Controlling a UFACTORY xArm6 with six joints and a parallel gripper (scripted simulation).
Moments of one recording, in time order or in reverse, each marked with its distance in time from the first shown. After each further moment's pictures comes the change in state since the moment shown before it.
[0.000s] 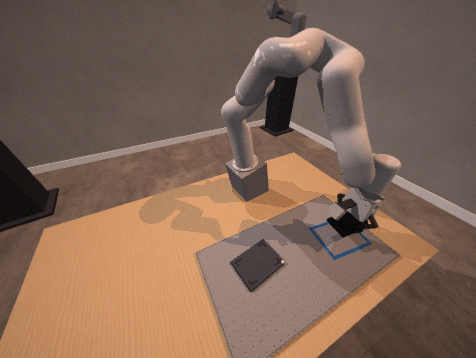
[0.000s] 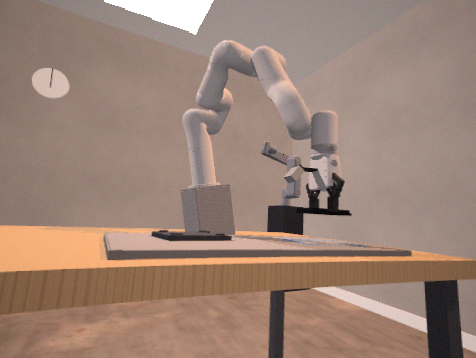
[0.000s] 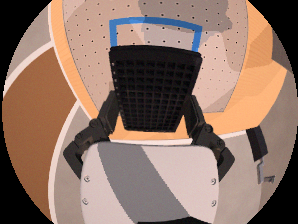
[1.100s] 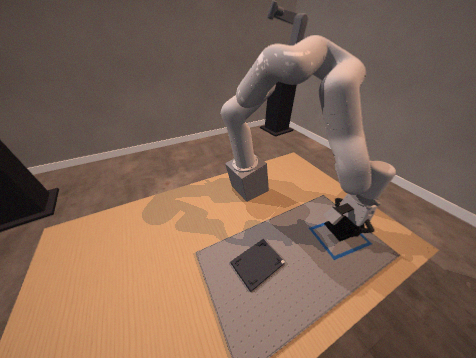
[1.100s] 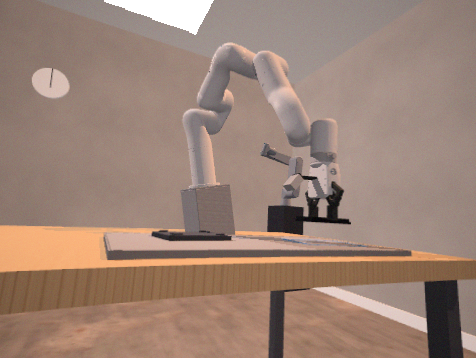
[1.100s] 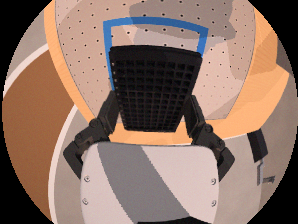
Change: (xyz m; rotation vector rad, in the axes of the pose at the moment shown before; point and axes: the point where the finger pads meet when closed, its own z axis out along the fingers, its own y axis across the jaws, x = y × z) arm 0.001 0.000 0.024 0.000 0.000 0.000
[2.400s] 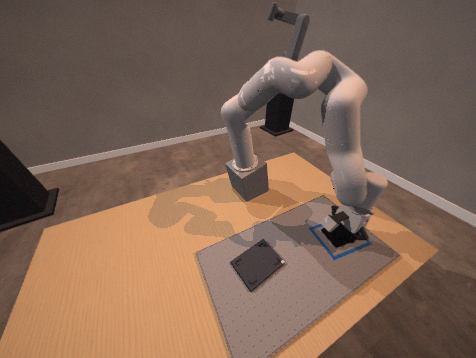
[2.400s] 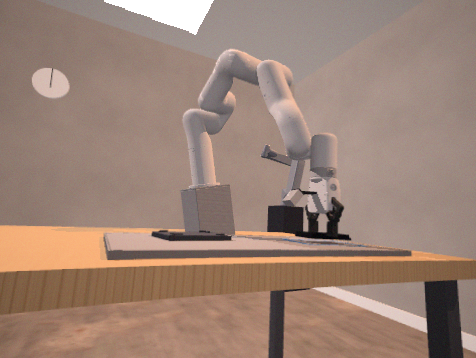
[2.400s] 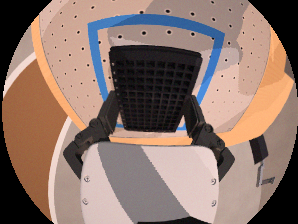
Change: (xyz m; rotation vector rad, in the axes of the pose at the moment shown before) arm 0.000 0.000 0.044 0.001 0.000 0.000
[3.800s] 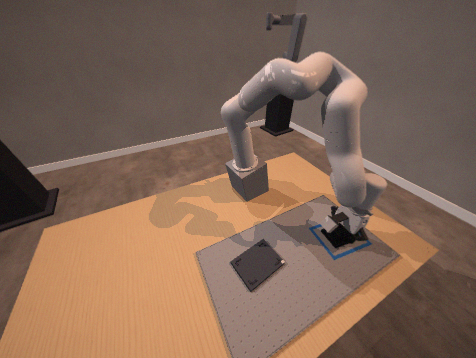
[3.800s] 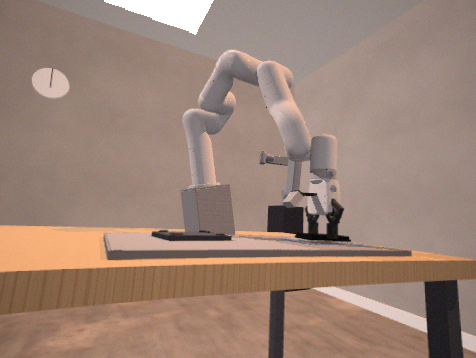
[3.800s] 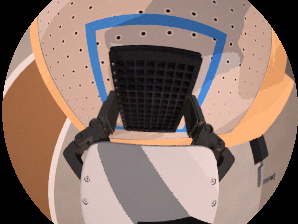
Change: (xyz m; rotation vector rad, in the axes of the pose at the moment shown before) arm 0.000 0.000 0.004 0.000 0.000 0.000
